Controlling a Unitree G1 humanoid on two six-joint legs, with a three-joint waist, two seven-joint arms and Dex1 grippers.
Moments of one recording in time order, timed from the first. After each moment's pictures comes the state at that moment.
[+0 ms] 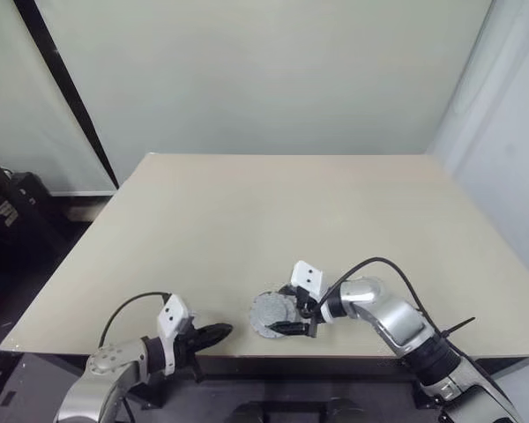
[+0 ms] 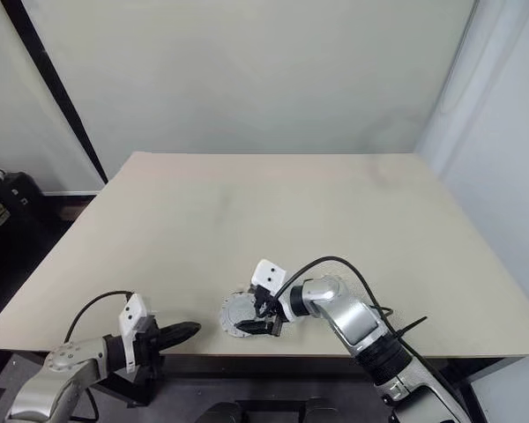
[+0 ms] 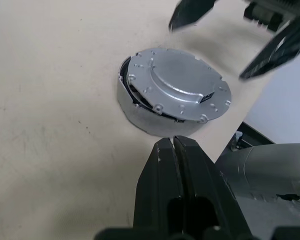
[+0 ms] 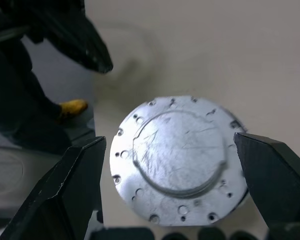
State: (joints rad) left arm 0.19 0.59 0.04 -0.12 -0.39 0.33 -0.98; right arm -0.44 -0.32 0.54 0.03 0.11 0.54 0.91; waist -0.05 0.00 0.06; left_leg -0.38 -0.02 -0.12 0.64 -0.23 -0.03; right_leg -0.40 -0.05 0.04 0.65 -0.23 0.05
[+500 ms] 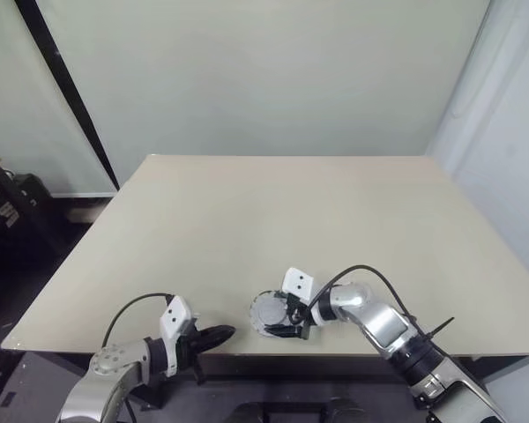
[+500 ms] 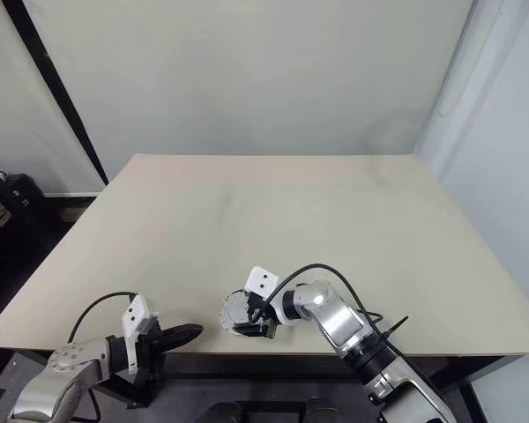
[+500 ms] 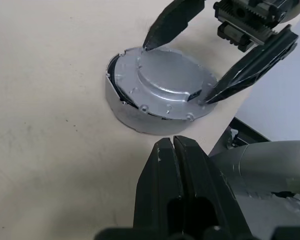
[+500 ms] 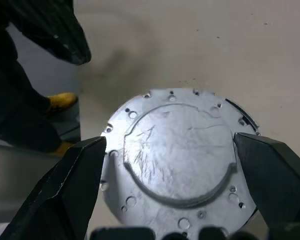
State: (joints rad) left arm 0.19 0.59 0.02 -0.12 -0.39 0.33 -0.98; right arm -0.44 -0.25 0.55 0.16 0.03 0.45 0.87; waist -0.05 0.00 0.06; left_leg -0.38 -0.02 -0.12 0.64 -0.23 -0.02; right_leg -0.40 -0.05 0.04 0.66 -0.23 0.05
